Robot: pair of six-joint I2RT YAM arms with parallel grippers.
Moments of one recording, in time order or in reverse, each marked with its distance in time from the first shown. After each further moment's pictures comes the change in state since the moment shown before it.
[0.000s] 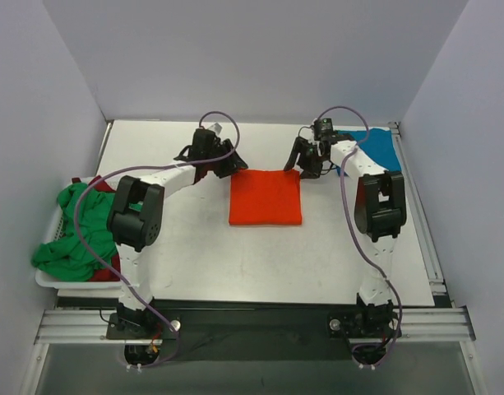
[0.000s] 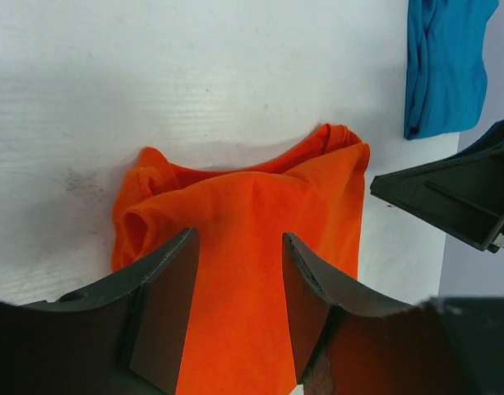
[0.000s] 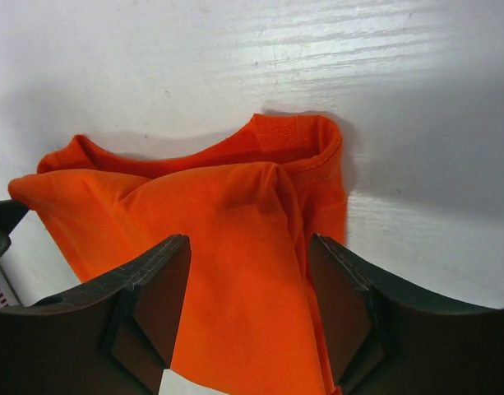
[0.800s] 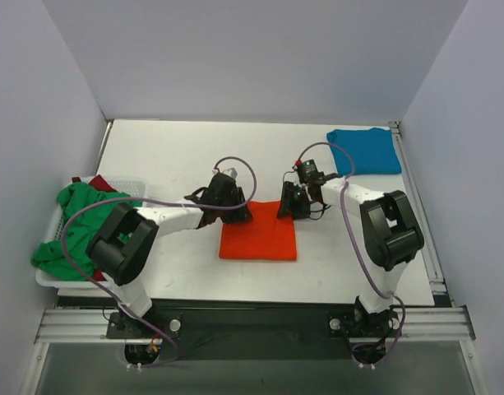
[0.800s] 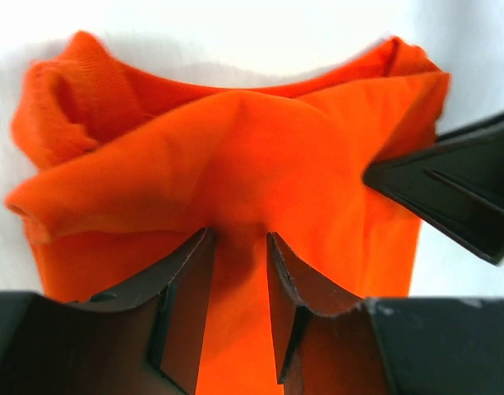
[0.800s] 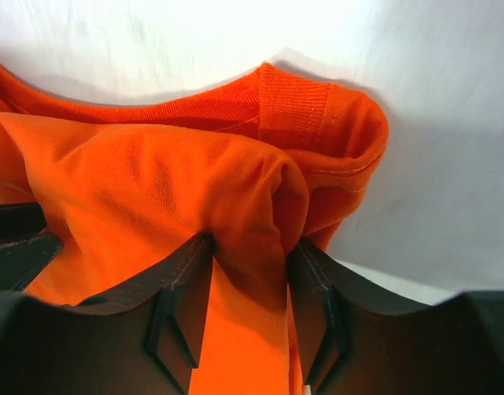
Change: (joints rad) left arm -0.261 -0.265 -0.447 -0.005 -0.212 -0.019; right arm 0.187 -0.278 -0.574 0.201 0.047 -0.024
